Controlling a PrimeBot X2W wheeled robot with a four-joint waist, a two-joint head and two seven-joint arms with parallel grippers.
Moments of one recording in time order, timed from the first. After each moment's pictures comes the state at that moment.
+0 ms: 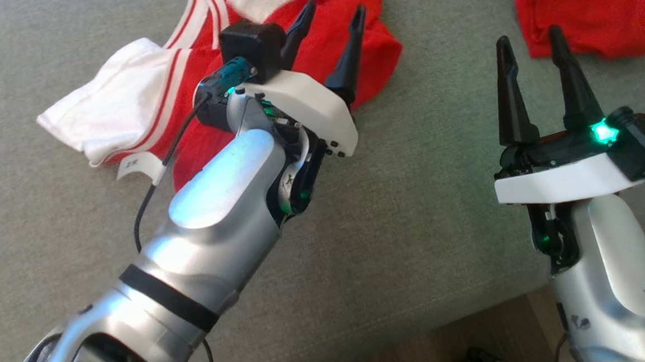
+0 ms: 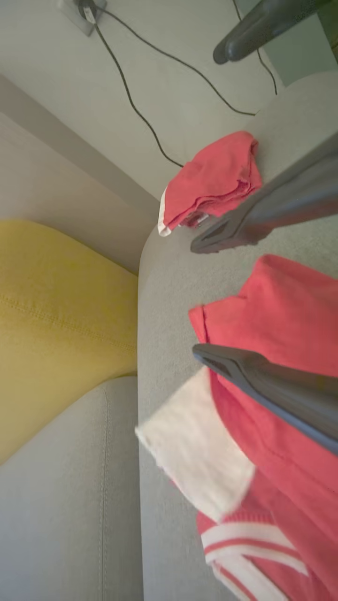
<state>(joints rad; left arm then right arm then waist) -0.91 0.03 -0.91 0.55 -0.85 0.22 -0.24 -0.36 -0.06 0.12 0.14 0.22 0.13 -0.25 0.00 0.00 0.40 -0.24</state>
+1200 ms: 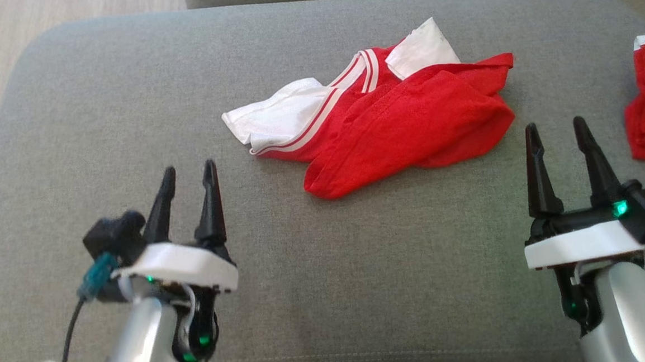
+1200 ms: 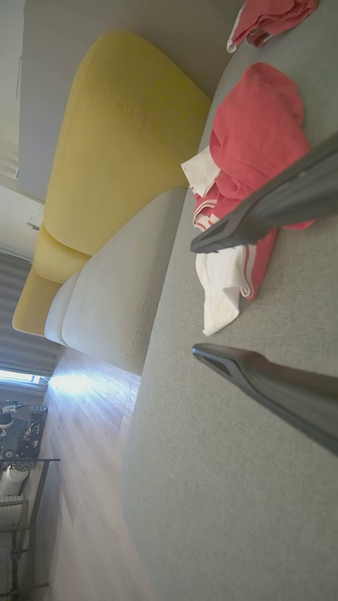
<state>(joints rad) -0.26 0.09 -0.31 0.28 -0.47 0.09 -0.25 -0.17 -0.08 0.03 0.18 0.17 0.13 -0.25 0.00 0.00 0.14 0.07</state>
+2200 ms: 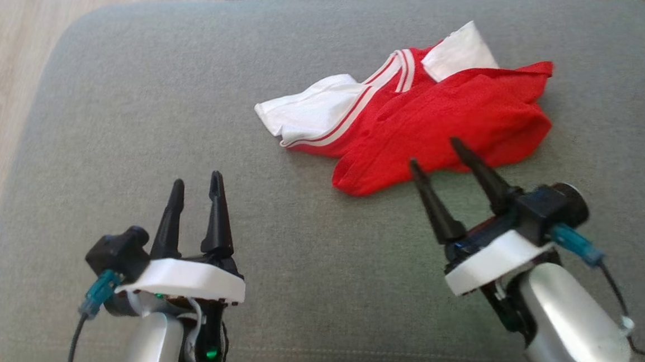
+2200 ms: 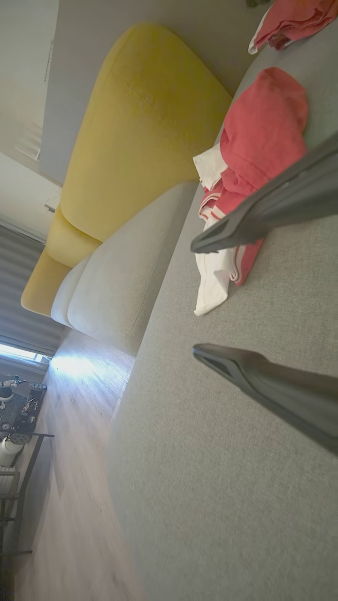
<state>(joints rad) -0.17 0.05 -0.27 0.22 -0.49 0.05 -0.25 -0.22 -0.12 0.36 0.19 0.18 0.13 -0.17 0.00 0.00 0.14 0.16</state>
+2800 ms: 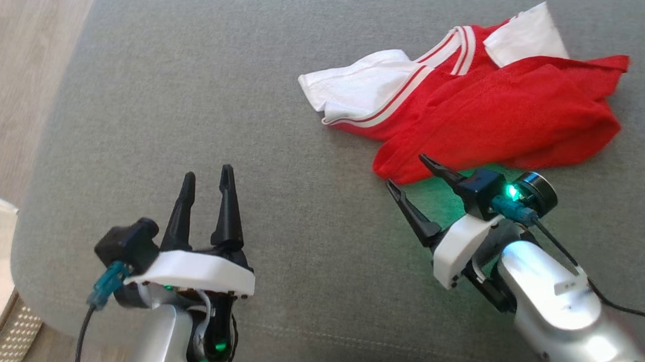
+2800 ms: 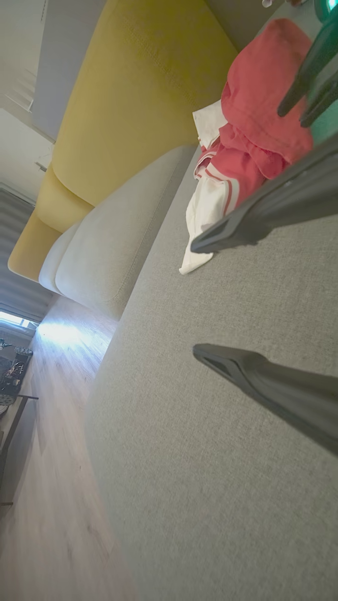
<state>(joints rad) -0.19 0.04 -0.32 0.22 -0.52 0.07 -0.25 -0.43 -0.17 0.55 0.53 0.20 0.13 -0.09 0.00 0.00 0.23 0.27</state>
